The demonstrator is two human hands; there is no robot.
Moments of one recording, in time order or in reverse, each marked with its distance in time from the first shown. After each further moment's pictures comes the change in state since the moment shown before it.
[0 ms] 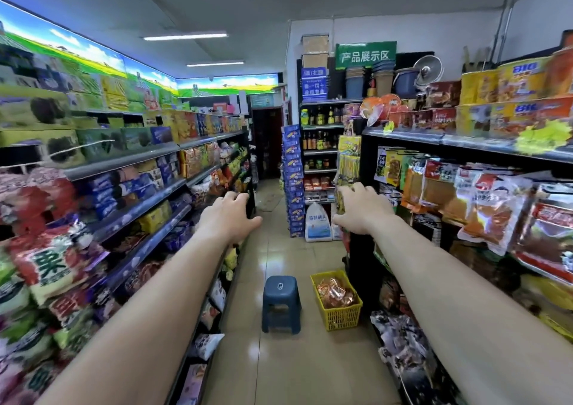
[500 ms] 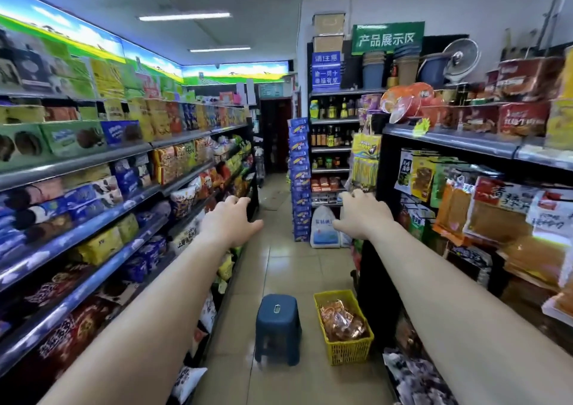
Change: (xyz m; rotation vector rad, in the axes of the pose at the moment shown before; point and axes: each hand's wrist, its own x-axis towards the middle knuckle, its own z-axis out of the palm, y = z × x) left_hand 0.280 0.029 0.126 -0.067 -0.054 -0.063; right_hand 0.309 0.063 0.125 -0.003 -0.060 -0.030
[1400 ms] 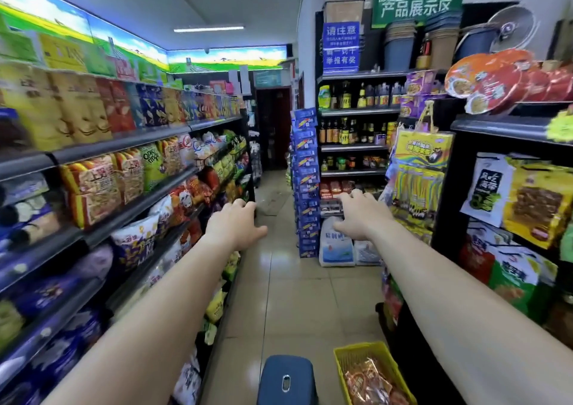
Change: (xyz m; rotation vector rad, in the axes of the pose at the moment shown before) left_hand 0.515 -0.099 0.213 0.116 -0.076 0.075; right_hand 0.515 -0.039 0.196 -0.011 -0.019 -0.040
